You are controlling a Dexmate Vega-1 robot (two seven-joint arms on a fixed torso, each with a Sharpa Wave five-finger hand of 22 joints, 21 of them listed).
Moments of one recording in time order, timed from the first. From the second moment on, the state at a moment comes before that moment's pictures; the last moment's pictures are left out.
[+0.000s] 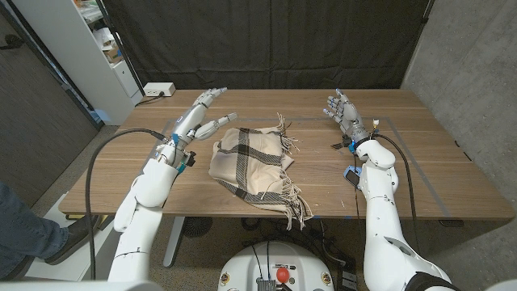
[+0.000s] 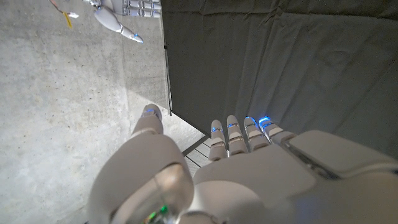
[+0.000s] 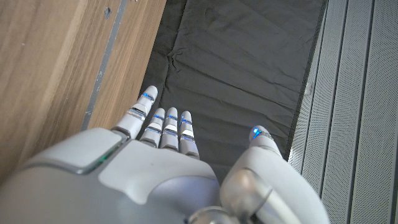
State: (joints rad) left arm 1.23 0.03 -0.28 -1.84 0.72 -0.70 -0.14; left_hand 0.54 -0.04 0.28 -0.15 0.23 0.18 -0.04 0.23 0.18 0.11 0.00 0.26 0.20 0.00 0.01 0.20 0.18 -0.08 0.04 0.23 0.18; right arm -0.81 0.19 0.39 -1.34 -0.16 0.17 0.53; right_hand 0.23 -0.07 0.27 -0.04 0.34 0.23 0.08 0.21 0.20 0.19 0.10 0.21 0.20 0.11 0.04 0.22 0.22 0.34 0.01 0.20 0.17
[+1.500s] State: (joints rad) left arm 1.35 0.13 -0.19 -2.03 1.02 -0.44 0.07; left_hand 0.54 -0.10 0.24 -0.13 0.27 0.26 -0.13 0.22 0.18 0.20 0.00 0.27 0.21 0.17 0.11 0.22 0.18 0.14 0.21 0.28 0.20; right arm -0.81 0.19 0.39 -1.35 -0.15 0.17 0.53; right_hand 0.23 -0.07 0.26 -0.05 0.34 0.23 0.08 0.21 0.19 0.19 0.10 0.21 0.20 0.11 0.04 0.22 0.22 0.34 0.01 0.20 0.17
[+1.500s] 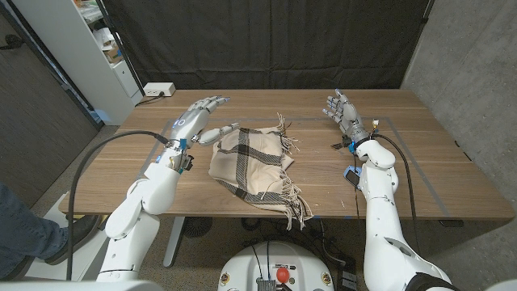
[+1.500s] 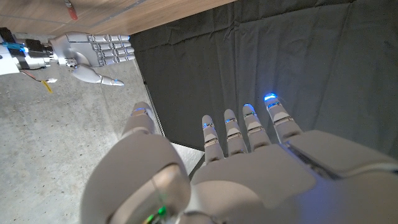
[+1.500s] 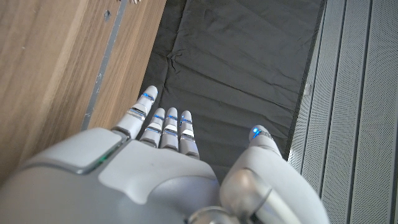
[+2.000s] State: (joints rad) left arm 1.37 0.17 -0.16 -2.08 1.04 -0.35 0.01; left_hand 0.56 -0.12 0.23 -0.14 0.29 0.23 -0.12 0.20 0.19 0.16 0.00 0.26 0.22 0.18 0.10 0.22 0.18 0.21 0.22 0.30 0.20; right arm -0.82 0.19 0.39 -1.35 -0.15 0.17 0.53; right_hand 0.23 -0.07 0.26 -0.05 0.35 0.23 0.08 0.21 0.19 0.19 0.10 0.21 0.20 0.11 0.04 0.22 0.22 0.34 0.01 0.20 0.17
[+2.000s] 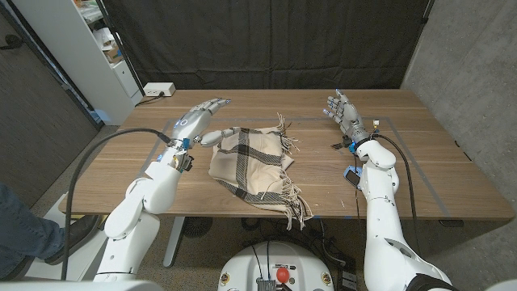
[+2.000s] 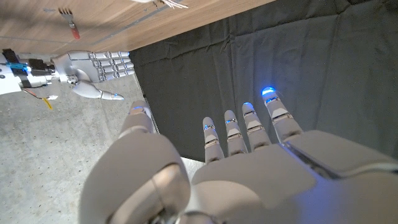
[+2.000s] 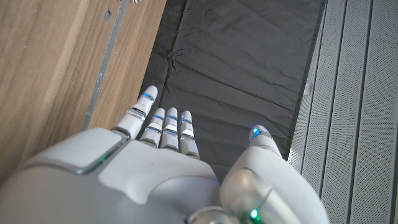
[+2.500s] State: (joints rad) left arm 1.37 0.20 -0.12 -2.12 1.08 -0.28 -0.06; left_hand 0.57 -0.13 0.23 -0.15 0.30 0.23 -0.13 0.20 0.19 0.17 0.00 0.26 0.23 0.19 0.09 0.22 0.19 0.26 0.21 0.31 0.20; right arm -0.82 0.19 0.39 -1.36 -0.16 0.16 0.53; right_hand 0.23 -0.07 0.26 -0.05 0.35 0.23 0.08 0.21 0.19 0.19 0.10 0.20 0.20 0.11 0.04 0.22 0.22 0.34 0.01 0.20 0.17
